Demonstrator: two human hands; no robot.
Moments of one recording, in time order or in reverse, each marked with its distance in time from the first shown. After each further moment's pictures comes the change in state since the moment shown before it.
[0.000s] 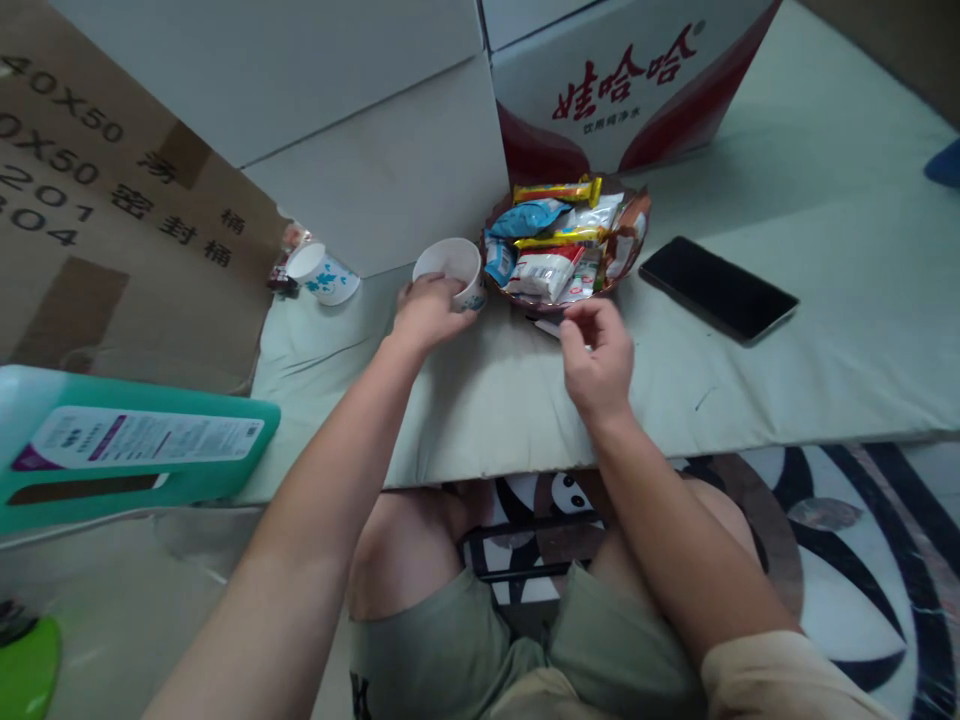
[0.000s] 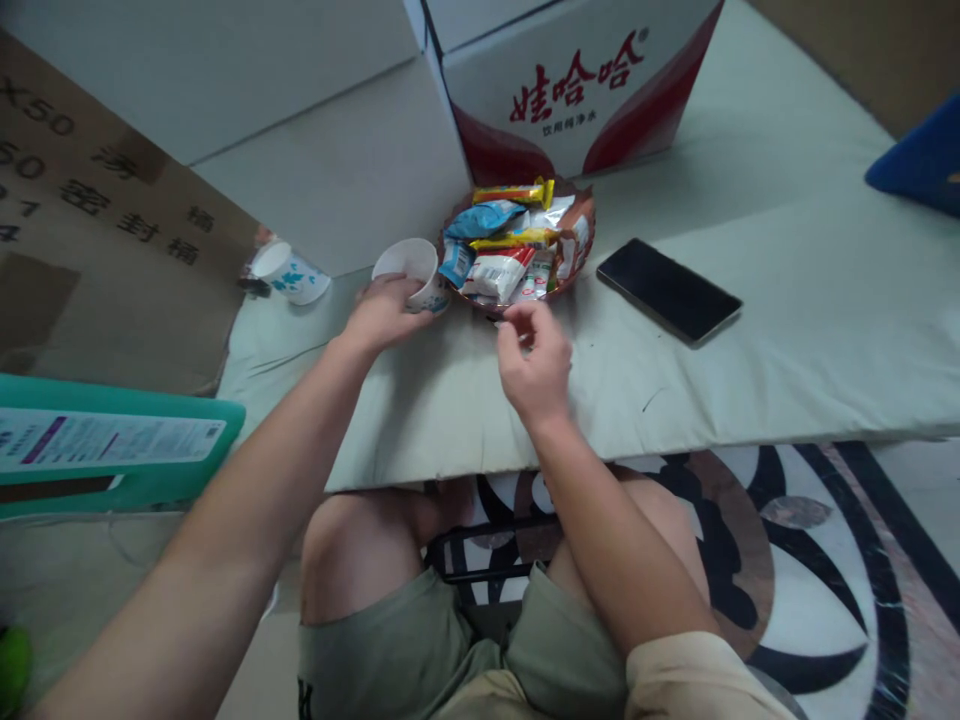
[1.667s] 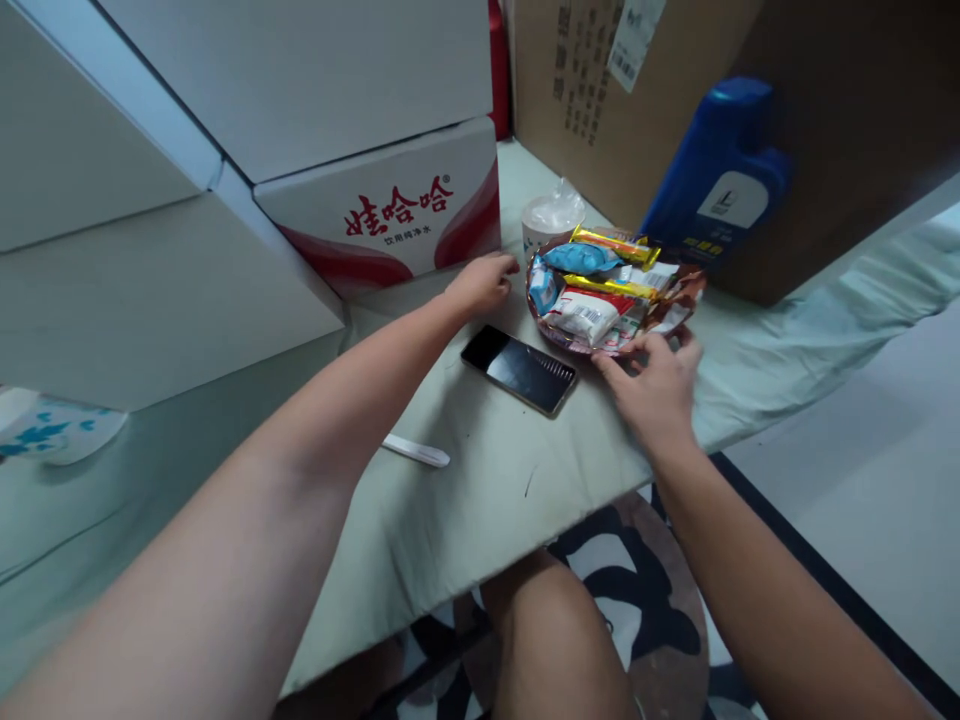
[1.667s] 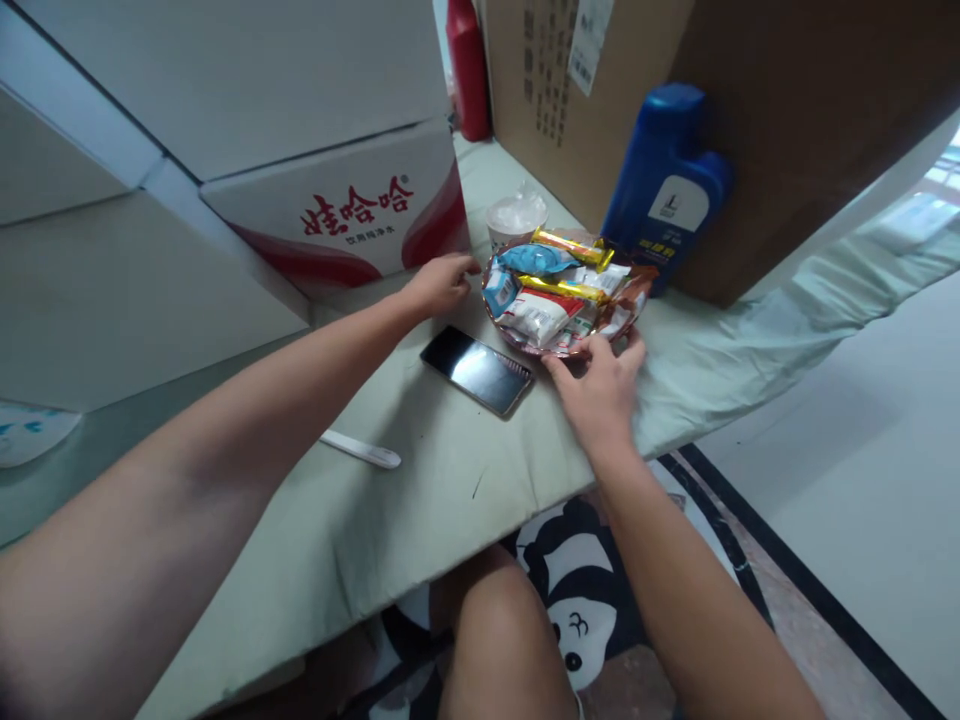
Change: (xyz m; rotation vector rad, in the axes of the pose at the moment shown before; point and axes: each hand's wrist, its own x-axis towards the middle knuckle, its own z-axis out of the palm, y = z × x) left_hand 0.216 0.283 0.018 -0.333 0.100 0.637; right_hand 0.099 0.056 -0.236 -0.623 0.419 0.109
